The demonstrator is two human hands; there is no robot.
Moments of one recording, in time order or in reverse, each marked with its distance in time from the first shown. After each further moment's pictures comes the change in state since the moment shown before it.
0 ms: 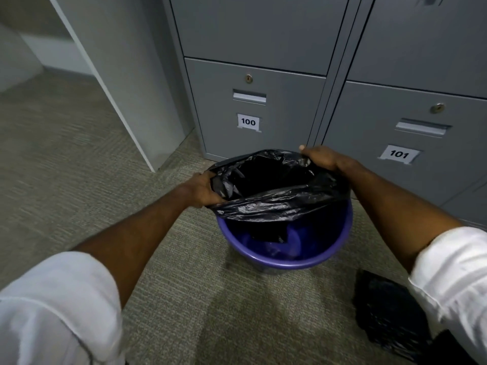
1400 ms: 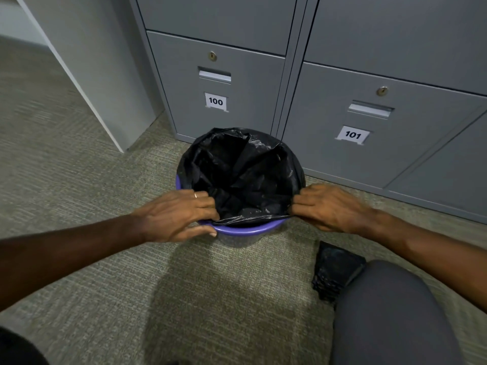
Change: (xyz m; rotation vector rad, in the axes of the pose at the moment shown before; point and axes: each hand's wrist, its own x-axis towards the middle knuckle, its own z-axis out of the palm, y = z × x) left_hand -0.092 -0.011 0.068 0.756 0.273 1.203; right_hand -0.182 0.109 0.003 -0.900 0.101 -1.150
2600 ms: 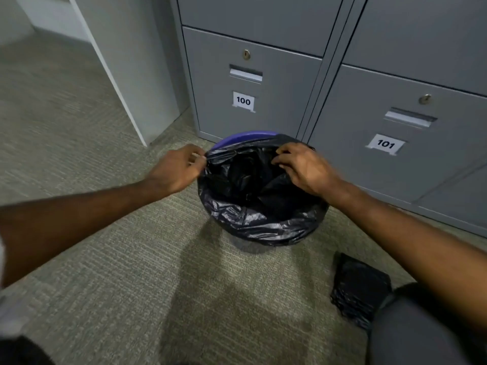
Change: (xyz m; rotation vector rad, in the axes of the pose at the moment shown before) left_hand -0.008 -0.064 -0.015 -0.508 0.115 -1.017; right_hand 0.130 0.032 0.018 0.148 0.085 0.477
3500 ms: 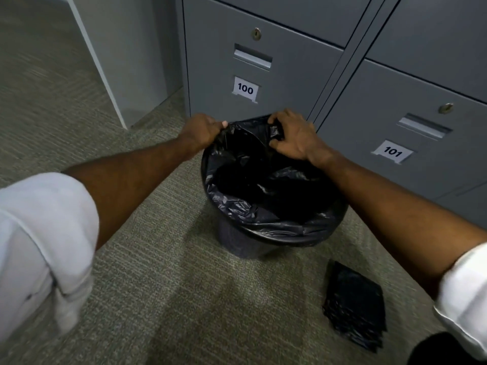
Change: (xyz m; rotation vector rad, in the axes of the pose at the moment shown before) left_hand 0.116 -0.002 0.045 -0.426 0.064 -0.156; right_hand 0.101 0.014 0.020 0.100 -0.096 0.311
